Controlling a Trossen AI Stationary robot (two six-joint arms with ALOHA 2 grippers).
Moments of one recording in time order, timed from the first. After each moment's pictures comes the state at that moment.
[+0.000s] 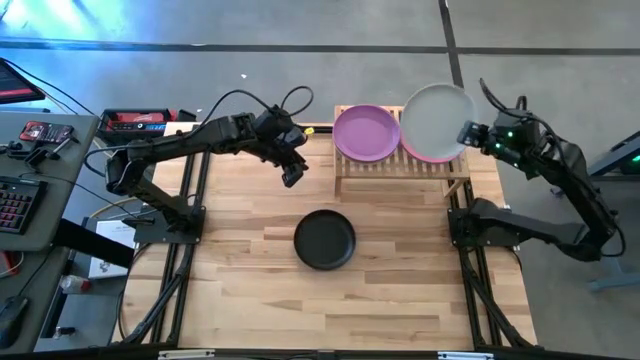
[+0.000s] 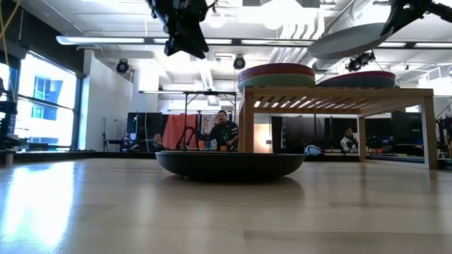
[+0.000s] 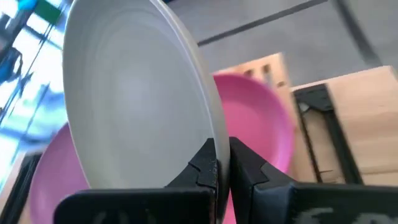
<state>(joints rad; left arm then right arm) 0.34 1.48 1.40 -0.76 0.14 -0.17 -0.71 0.69 1.21 -1.19 0.38 0.85</state>
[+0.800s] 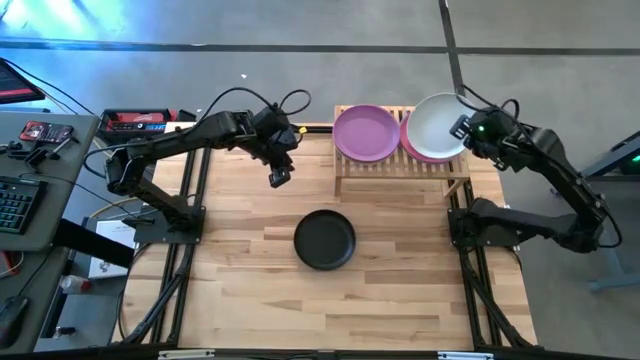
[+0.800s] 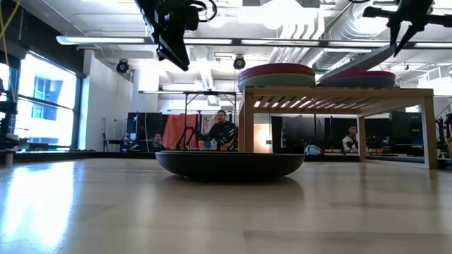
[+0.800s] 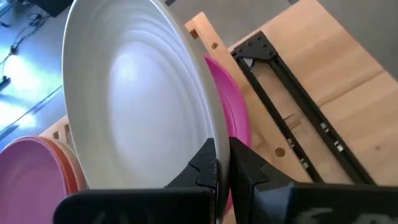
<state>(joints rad) 0.40 1.48 1.40 -0.93 0.14 0.06 -0.74 0.82 1.21 -1.37 0.44 1.26</state>
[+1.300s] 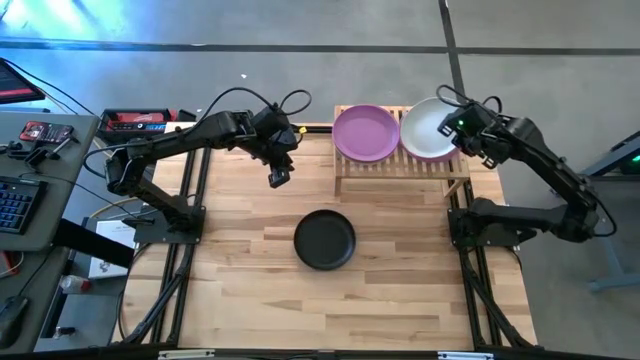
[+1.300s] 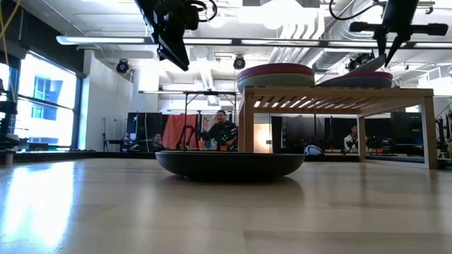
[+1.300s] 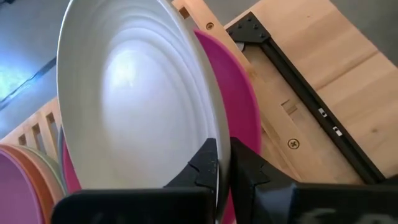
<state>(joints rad) 0.40 1.48 1.40 -0.93 0.14 0.08 -0.74 0.95 1.21 -1.37 0.42 1.34</state>
